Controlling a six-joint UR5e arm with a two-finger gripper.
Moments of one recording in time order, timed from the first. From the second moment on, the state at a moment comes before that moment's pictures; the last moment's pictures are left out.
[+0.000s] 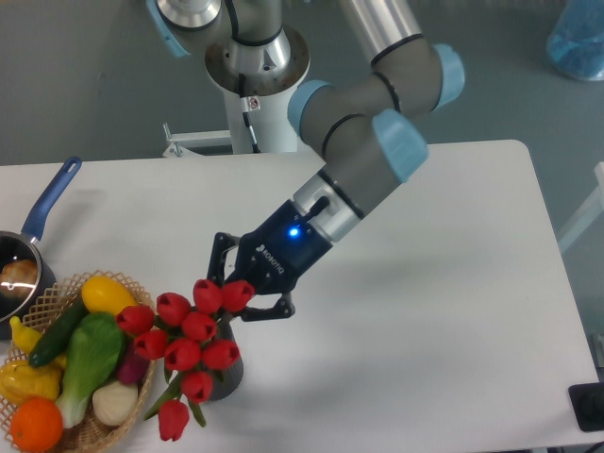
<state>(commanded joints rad) 2.52 -1.93 -1.56 -0.83 0.37 0.88</state>
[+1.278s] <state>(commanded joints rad) 2.65 -1.85 -1.54 -0.83 0.15 0.72</state>
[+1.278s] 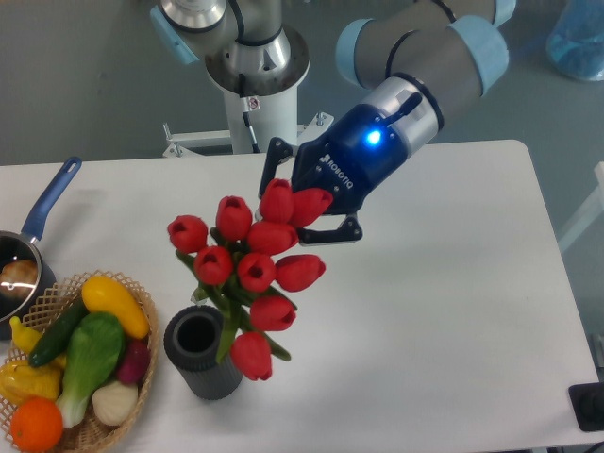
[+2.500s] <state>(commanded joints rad) 2.80 -1.83 -1.58 -0.89 1.03 1.23</state>
